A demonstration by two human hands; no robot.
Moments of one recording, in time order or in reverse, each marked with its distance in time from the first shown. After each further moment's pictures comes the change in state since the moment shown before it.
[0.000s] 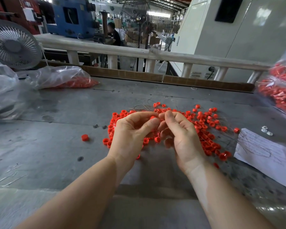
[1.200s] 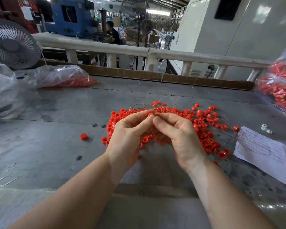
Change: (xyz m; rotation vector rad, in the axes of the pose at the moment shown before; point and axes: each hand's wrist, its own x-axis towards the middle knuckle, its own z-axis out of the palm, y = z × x) left_hand 0.002 -0.001 0.001 -0.372 -0.004 -0.230; right_hand 0.000 -0.002 -0.002 -0.005 -0.163 -0.001
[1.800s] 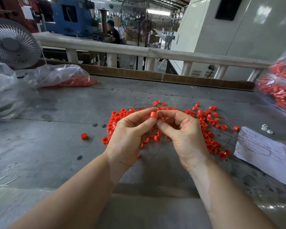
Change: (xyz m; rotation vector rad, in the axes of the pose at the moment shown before) left_hand -0.001 0.003 0.002 -0.063 -0.057 -0.039; right_hand -0.002 -0.006 0.002 -0.077 0.129 -0.156
